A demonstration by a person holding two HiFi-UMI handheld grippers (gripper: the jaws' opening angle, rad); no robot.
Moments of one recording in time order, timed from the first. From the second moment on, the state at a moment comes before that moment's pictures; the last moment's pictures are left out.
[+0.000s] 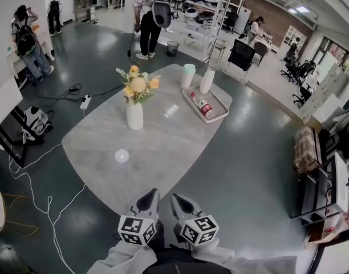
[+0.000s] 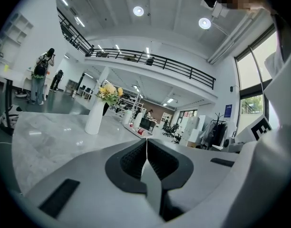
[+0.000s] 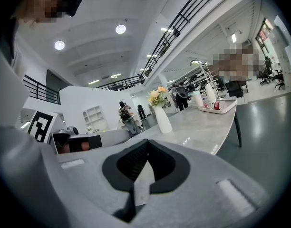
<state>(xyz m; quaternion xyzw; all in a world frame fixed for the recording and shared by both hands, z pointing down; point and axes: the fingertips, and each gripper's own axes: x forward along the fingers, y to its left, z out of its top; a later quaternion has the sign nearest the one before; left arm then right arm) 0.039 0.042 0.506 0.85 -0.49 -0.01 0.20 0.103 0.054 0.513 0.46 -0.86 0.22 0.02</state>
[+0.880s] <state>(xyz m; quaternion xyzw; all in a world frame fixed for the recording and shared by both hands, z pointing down) -0.007 -0.112 0.512 0.81 -0.54 -0.03 0.21 0.079 -0.106 0.523 0.43 -0.87 0.22 0.05</state>
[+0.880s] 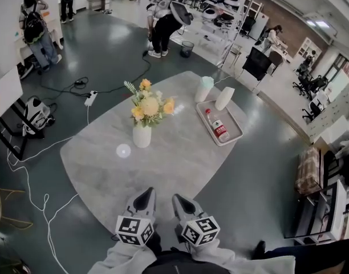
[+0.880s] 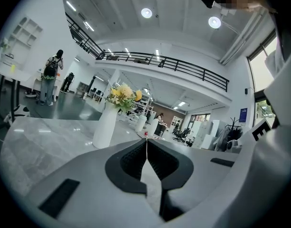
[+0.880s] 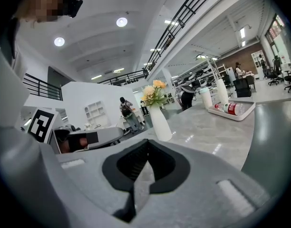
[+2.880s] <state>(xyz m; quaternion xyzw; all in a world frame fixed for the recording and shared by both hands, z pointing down) -0.082 -0.255 0.475 0.73 -0.67 -0.02 0.15 0.007 -0.311 0.443 0.26 -0.96 0.11 0.01</state>
